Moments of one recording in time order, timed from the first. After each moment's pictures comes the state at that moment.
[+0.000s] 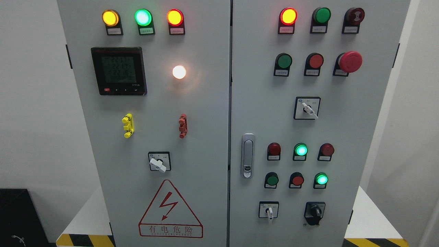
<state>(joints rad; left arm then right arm) 0.04 -0.10 0.00 0.00 0.00 -0.20 0.08 0.12 0.10 0.03 -0.09 -0.20 -0.08 0.19</state>
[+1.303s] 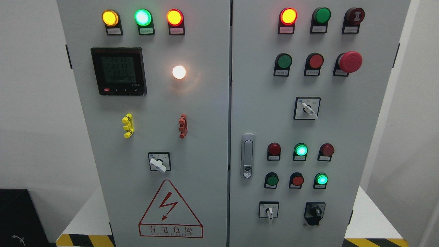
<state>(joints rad) 0.04 -0.10 0.00 0.00 0.00 -0.20 0.08 0.07 0.05 0.11 -0.10 -0.03 -0.18 0.05</state>
